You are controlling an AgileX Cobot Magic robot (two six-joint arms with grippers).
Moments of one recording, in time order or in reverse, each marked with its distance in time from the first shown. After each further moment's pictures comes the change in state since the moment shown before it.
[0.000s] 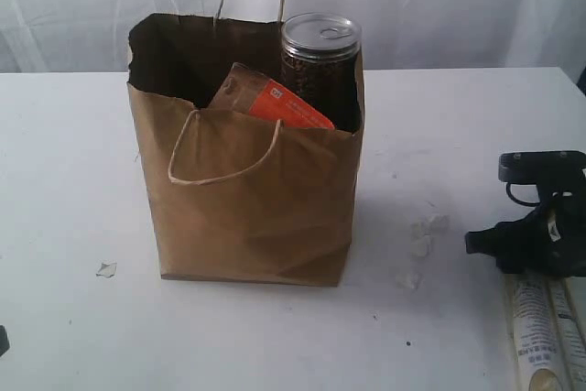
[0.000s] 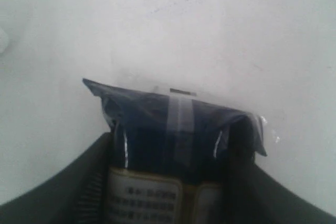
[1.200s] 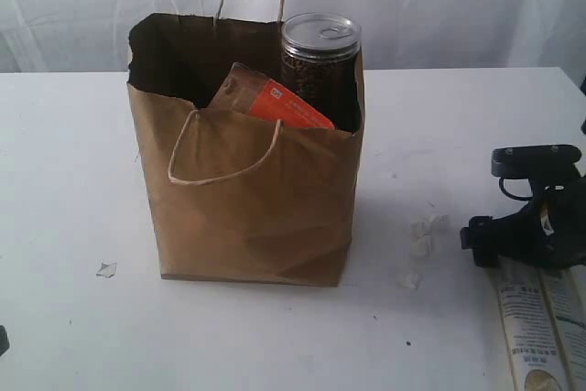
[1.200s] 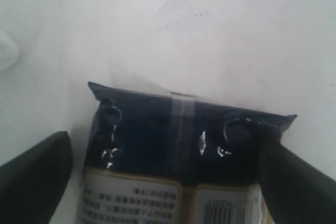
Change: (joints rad) left arm 0.000 0.000 0.000 0.000 0.000 0.000; right arm 0.013 -0.003 -0.031 -0.047 0.021 0.006
